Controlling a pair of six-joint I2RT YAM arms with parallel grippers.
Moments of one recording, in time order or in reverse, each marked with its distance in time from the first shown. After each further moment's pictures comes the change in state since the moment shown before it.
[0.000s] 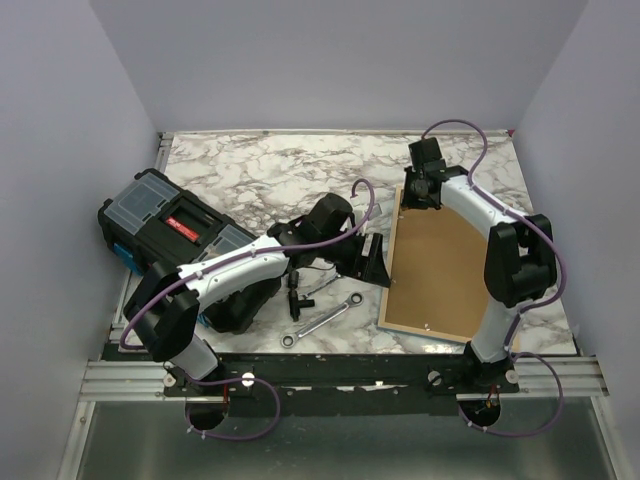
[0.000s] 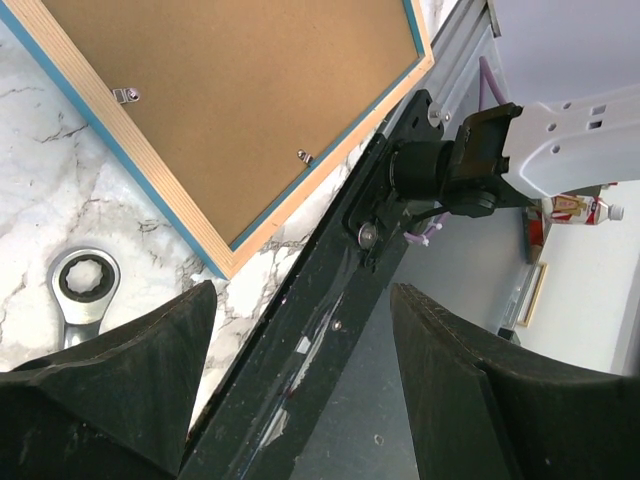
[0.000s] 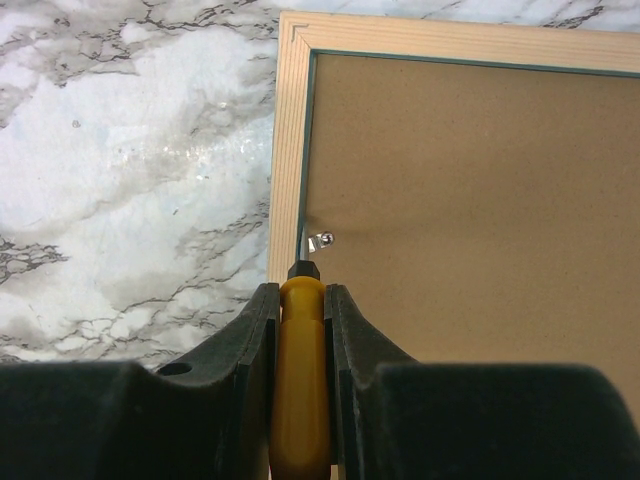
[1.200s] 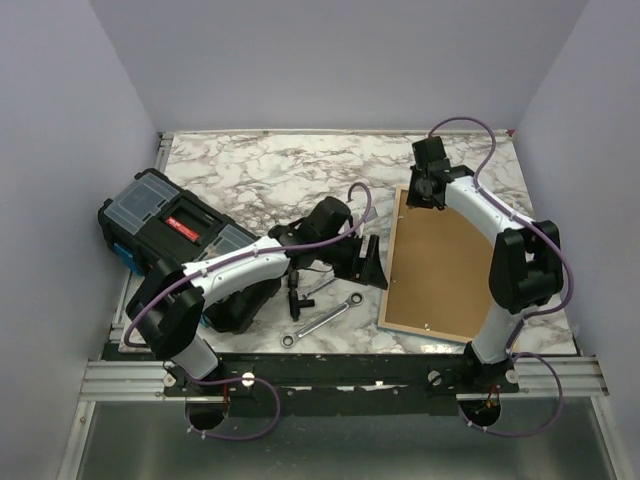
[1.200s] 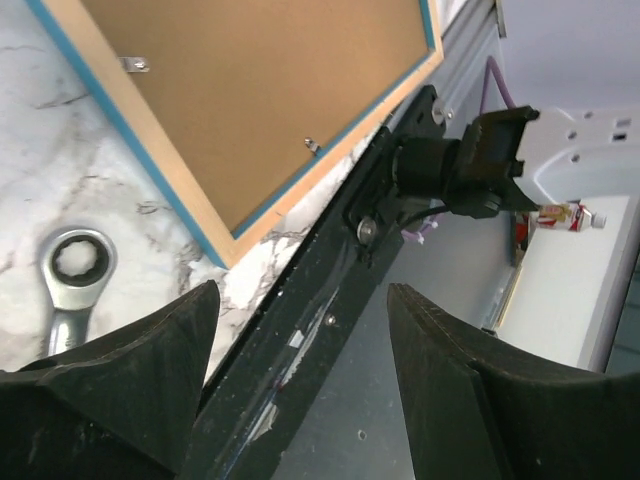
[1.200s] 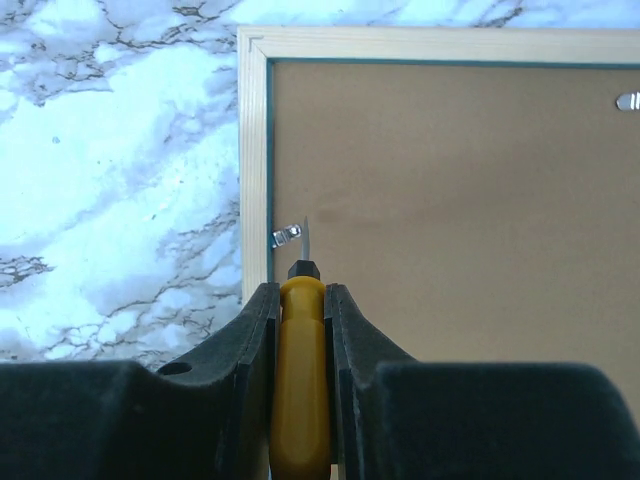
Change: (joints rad) left arm 0.034 0.020 -0.032 0.018 0.010 -0.059; right arm -0.005 -0.073 -0.031 -0.027 0.078 0.025
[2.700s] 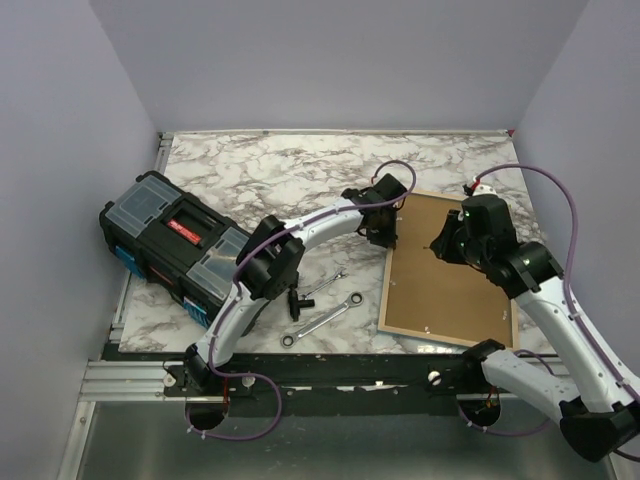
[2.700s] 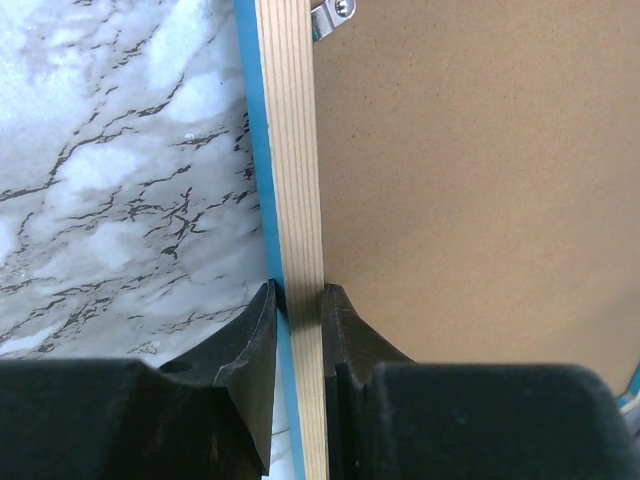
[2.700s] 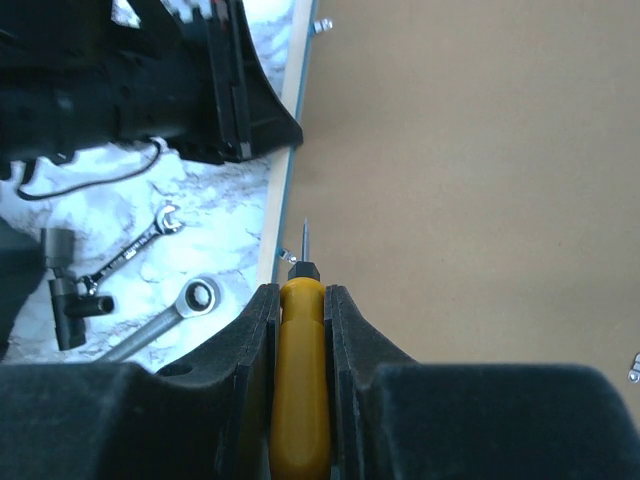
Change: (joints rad) left arm -0.007 0.772 0.867 -0.382 -0.485 -0.069; right arm 0.152 -0.877 -0.332 -0.313 -0.018 0.066
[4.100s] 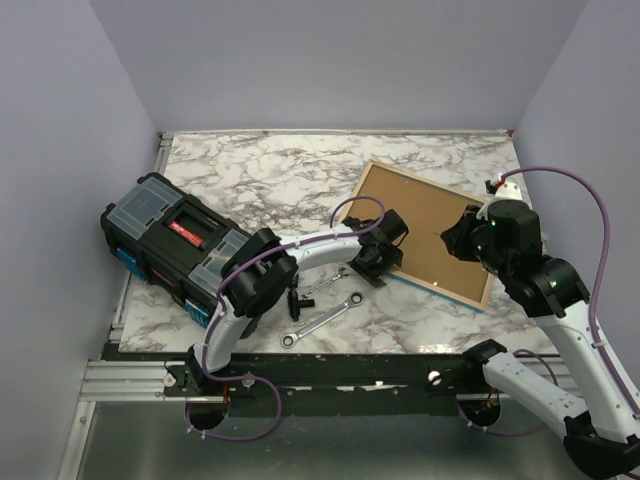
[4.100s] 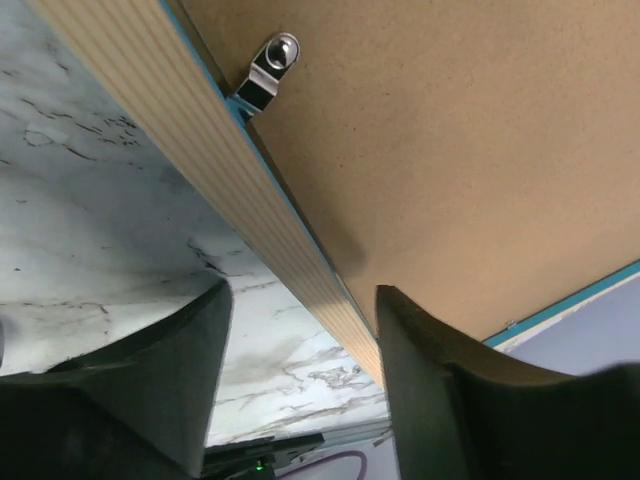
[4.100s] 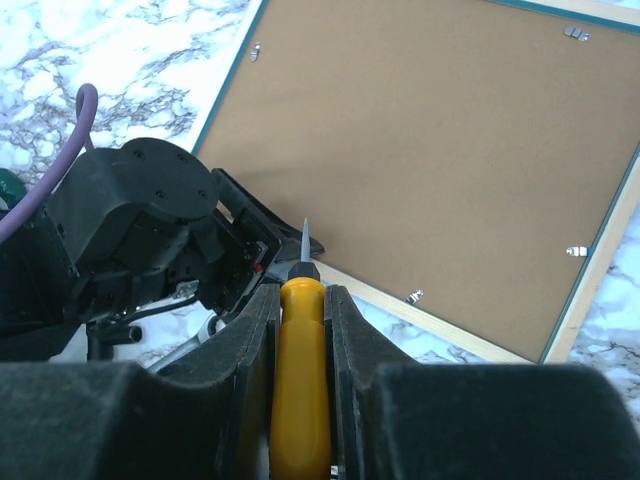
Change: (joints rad) left arm -0.124 -0.210 -0.371 -0.004 -0.119 -1.042; right arm 0.000 -0.098 0.032 0.033 0.031 -0.038
